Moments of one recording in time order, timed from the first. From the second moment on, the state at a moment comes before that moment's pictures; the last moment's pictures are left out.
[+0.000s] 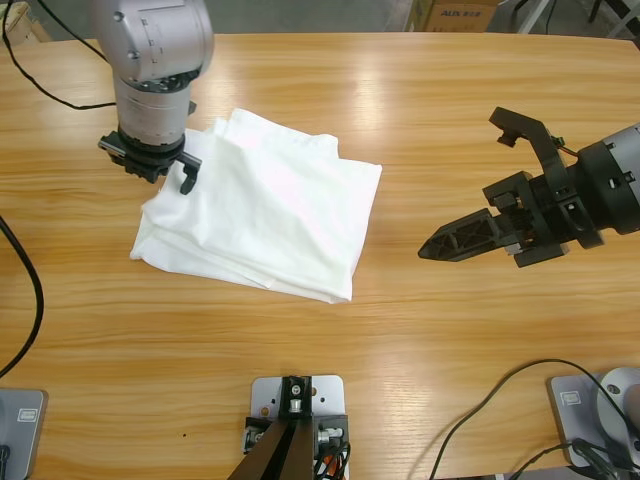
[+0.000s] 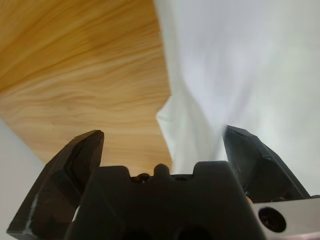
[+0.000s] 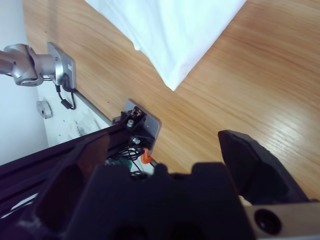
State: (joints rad) arm 0 -0.70 2.29 -1.88 1.45 0.37 -0.56; arm 1 0.53 1.44 -0.85 0.57 0.61 0.46
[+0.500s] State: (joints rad) arm 0 -0.55 1.99 -1.69 1.35 0.17 -0.45; arm 1 0.53 1.51 -0.83 0.32 0.67 0.53
